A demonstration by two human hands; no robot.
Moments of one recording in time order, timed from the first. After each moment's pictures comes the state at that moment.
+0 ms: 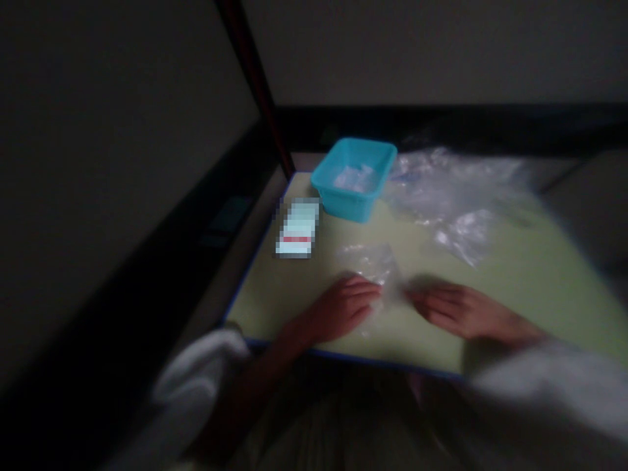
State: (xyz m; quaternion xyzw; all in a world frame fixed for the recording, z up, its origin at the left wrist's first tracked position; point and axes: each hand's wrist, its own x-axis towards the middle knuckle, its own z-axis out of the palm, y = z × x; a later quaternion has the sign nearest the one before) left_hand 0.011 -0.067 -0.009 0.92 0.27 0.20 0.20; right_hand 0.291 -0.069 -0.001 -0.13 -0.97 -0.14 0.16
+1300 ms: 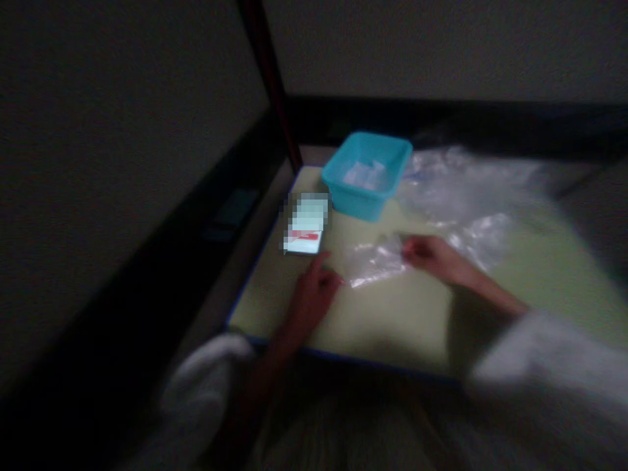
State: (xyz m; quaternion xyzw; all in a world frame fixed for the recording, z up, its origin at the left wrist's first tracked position) left_hand -0.014 -0.068 -0.012 0.61 0.60 0.36 0.37; right_hand 0.247 0.008 0.002 -0.47 -0.75 0.40 0.25
